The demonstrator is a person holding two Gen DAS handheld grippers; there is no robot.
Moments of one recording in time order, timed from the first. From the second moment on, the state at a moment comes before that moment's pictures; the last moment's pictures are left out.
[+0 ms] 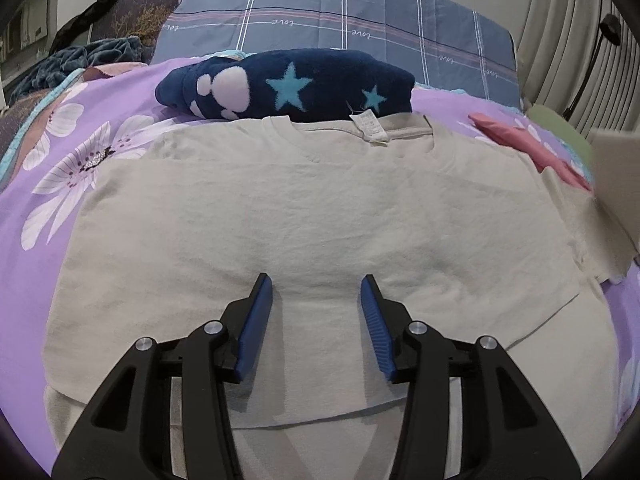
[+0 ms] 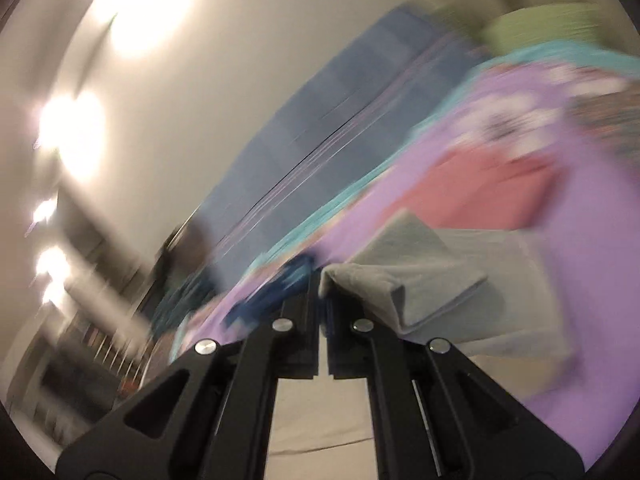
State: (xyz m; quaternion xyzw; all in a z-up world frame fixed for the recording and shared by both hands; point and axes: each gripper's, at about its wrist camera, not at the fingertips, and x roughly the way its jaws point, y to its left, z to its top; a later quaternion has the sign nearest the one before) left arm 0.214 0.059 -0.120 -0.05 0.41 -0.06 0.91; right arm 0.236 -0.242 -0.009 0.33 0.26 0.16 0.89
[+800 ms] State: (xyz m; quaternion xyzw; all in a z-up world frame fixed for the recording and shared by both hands) left arm 0.206 0.091 -0.119 -0.17 0.39 -0.11 0.90; right arm 0.258 -0.172 -0.097 0.29 0.44 0.18 0.83
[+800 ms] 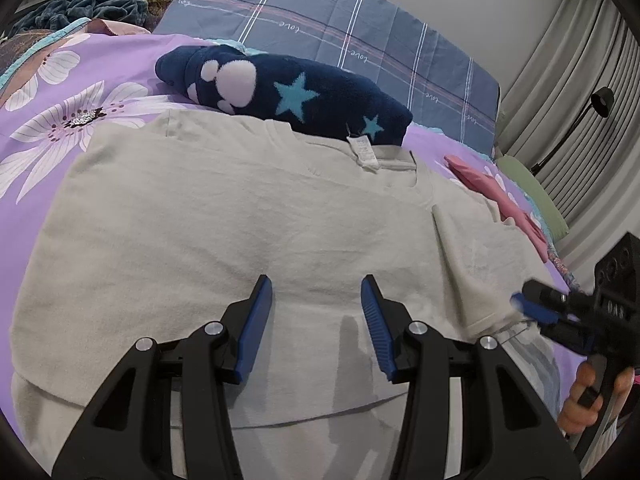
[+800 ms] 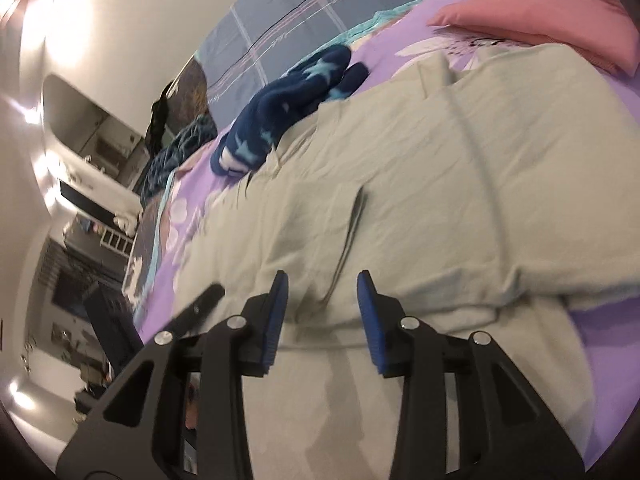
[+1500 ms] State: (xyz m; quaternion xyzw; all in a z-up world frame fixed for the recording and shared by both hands) left arm 0.195 -0.041 -0.096 0.06 0.38 -0.22 0.90; right arm 0.343 -0.135 -0.073 0.15 0.51 0.22 0.82
